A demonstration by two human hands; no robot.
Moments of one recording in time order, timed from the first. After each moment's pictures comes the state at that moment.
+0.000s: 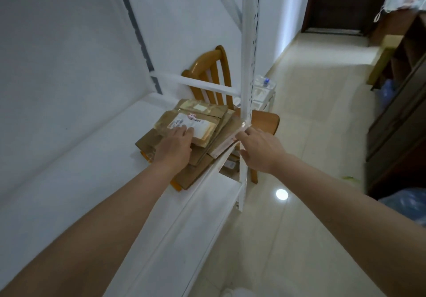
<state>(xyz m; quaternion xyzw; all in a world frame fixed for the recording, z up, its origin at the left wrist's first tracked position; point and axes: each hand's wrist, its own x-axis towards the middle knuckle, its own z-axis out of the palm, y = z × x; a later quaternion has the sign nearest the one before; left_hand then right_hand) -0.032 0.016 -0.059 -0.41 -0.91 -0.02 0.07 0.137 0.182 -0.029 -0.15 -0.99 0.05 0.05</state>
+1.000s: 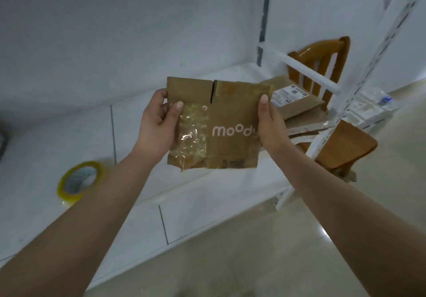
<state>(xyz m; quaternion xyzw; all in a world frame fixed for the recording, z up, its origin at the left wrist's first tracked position) 0.124 -0.158 0.030 -0.11 -0.77 -0.62 0.15 0.114 0.069 -0.007 -0.07 -0.78 0.62 0.11</state>
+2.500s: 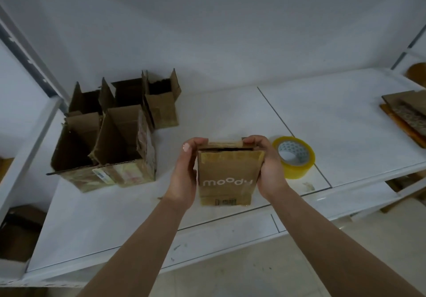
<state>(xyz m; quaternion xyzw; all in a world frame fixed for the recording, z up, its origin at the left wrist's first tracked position) 0.236 -0.670 -0.069 0.02 -0.57 -0.82 0.02 0.202 -0.496 -0.062 -0.01 -0.55 0.83 -0.04</state>
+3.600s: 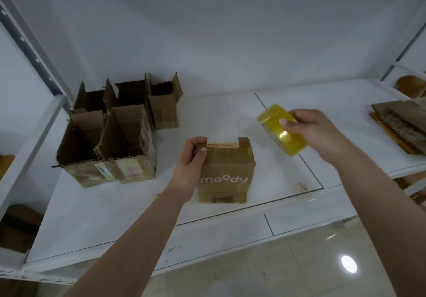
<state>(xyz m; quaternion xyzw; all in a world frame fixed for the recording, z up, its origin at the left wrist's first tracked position) 0.233 -0.667 -0.068 0.06 -0.65 -0.75 0.04 0.185 -0.412 0.038 0.05 -0.83 0.55 -0.03</state>
